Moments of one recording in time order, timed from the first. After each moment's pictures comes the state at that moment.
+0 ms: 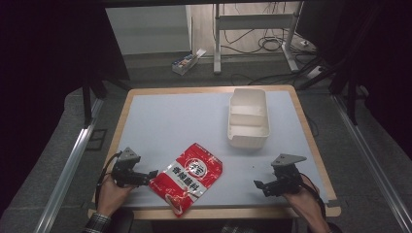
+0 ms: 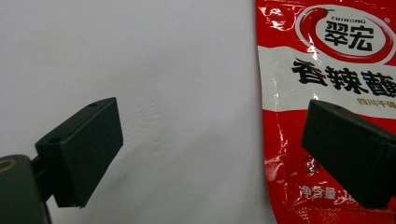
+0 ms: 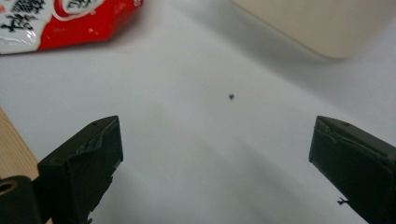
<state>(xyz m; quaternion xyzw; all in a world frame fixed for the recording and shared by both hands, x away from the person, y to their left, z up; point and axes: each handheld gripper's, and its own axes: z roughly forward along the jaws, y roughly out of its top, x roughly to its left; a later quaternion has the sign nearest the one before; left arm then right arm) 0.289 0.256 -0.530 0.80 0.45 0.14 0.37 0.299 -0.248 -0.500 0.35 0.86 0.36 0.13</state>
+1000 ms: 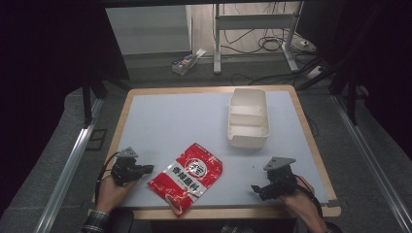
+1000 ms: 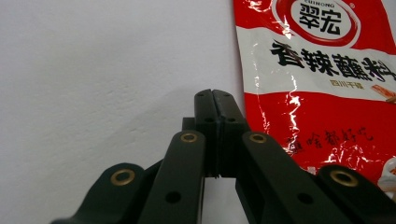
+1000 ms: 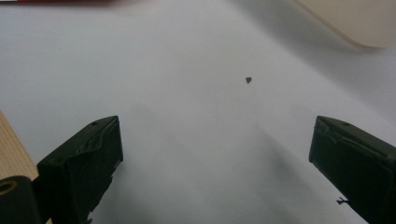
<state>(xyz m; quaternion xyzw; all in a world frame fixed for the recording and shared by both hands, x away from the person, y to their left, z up) 0.299 0.263 -0.536 0.82 0.43 0.05 0.38 0.299 -0.237 -0.512 0.31 0.89 0.31 0.14</state>
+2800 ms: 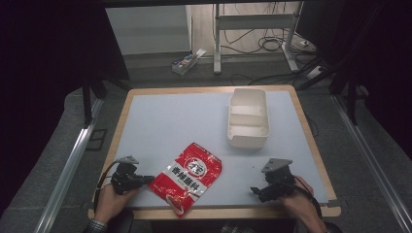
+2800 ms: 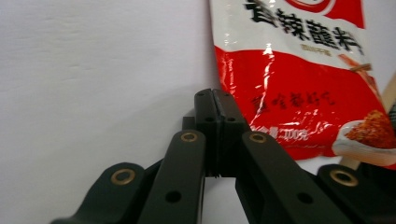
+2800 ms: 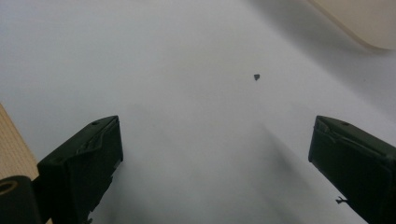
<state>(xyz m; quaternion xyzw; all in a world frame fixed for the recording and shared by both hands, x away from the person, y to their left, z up) 0.279 0.255 -0.542 0.81 0.46 -0.02 0.36 0.296 -0.233 -0.514 0.30 0.90 0.29 0.15</state>
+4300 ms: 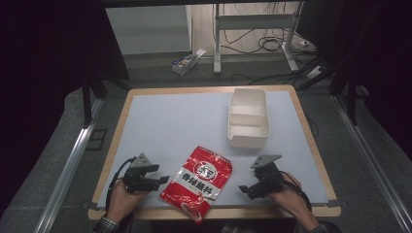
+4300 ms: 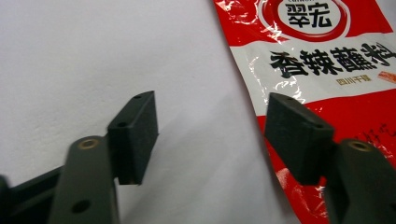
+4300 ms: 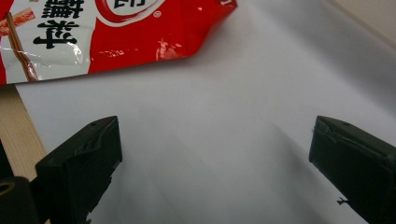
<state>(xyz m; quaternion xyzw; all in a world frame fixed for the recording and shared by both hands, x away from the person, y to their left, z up) 0.276 0.219 -0.531 0.83 0.39 0.10 0.38 0.309 -0.202 -0.518 0.28 0.90 0.33 0.09</state>
